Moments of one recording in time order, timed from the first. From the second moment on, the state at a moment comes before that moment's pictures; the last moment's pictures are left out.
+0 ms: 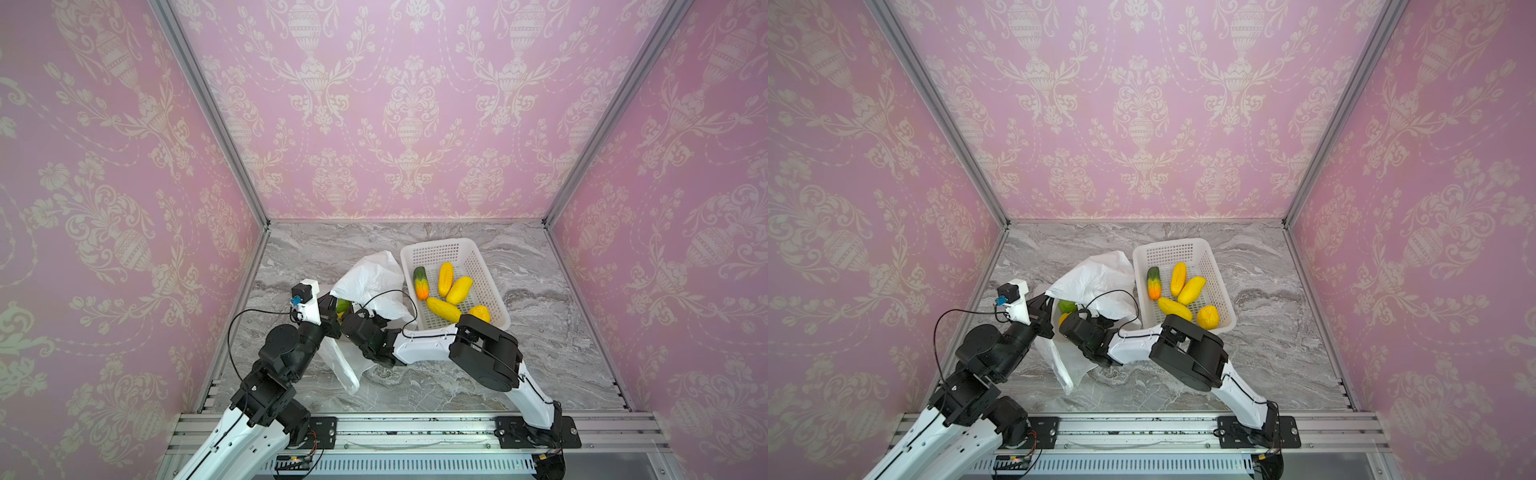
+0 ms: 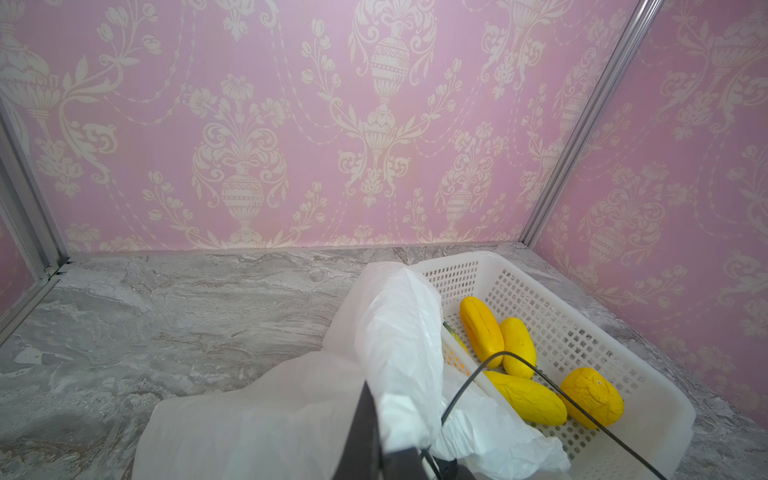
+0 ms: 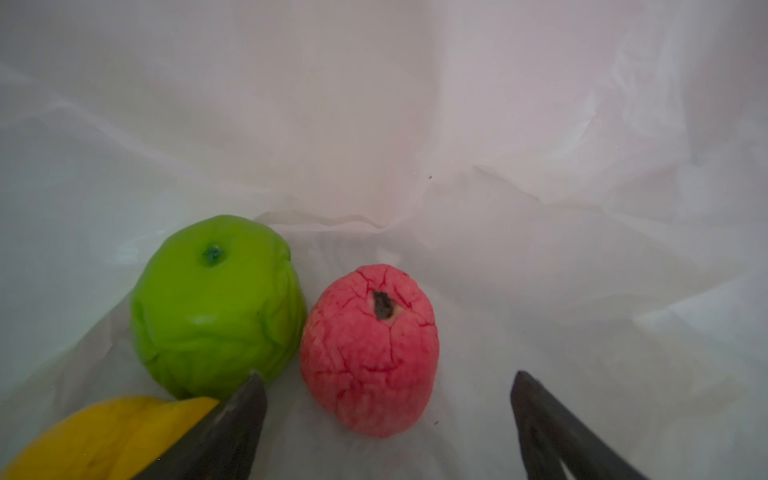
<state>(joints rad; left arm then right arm) -0.56 0.43 0.50 -0.12 -0.22 -0.22 1.13 2.23 1.43 0.23 0.86 0.32</state>
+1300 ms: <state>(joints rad) -0.56 0.30 0.48 -0.10 -0.19 -0.22 1.26 1.89 0.87 0.76 0.70 0.13</state>
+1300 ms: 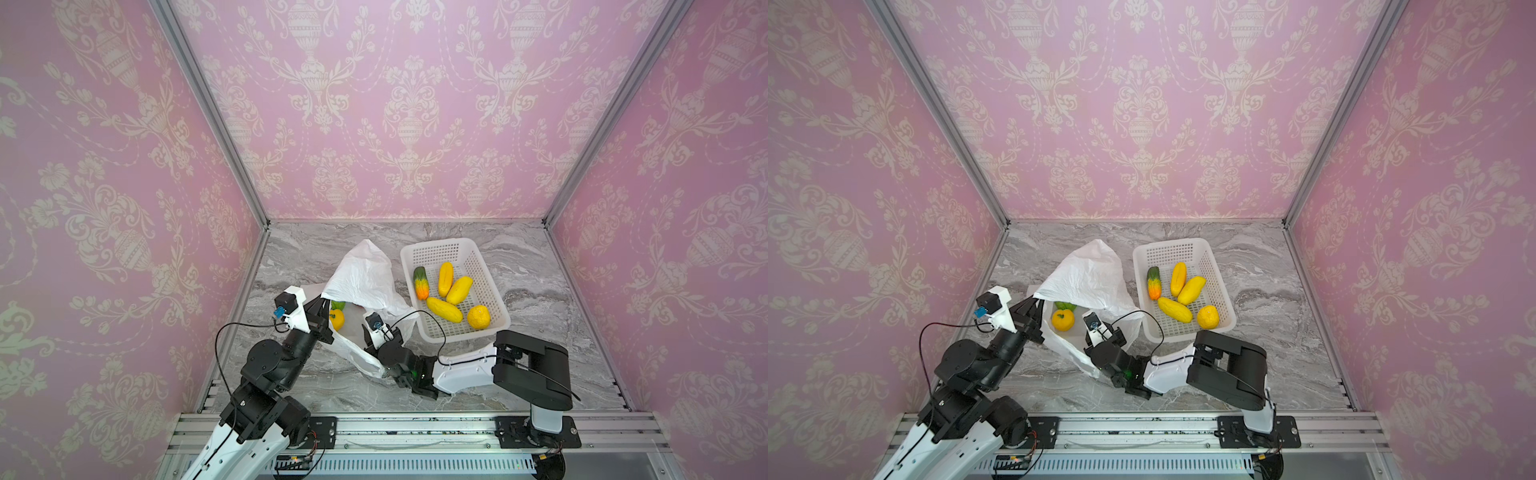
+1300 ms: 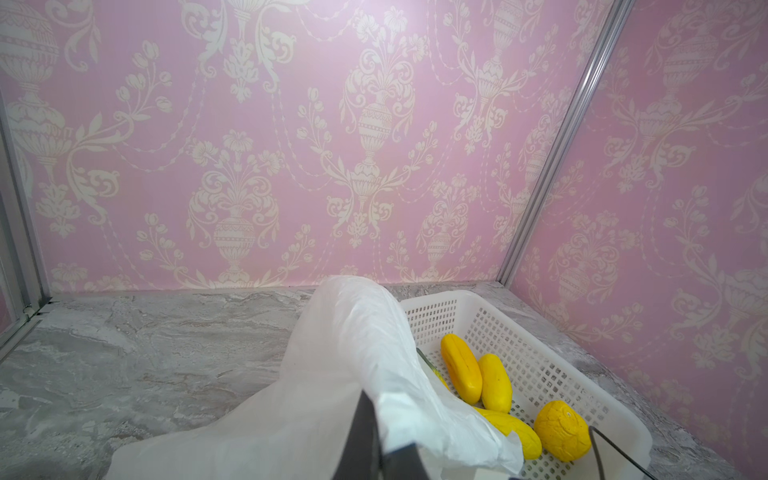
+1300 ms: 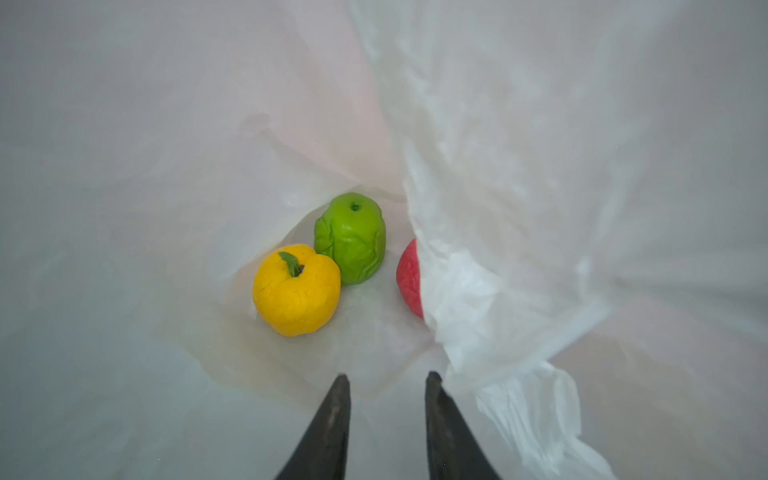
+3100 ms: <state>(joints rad) -0.56 0.30 0.46 -0.04 0.11 -0.22 1.06 2.31 1.55 0.18 0.81 0.37</state>
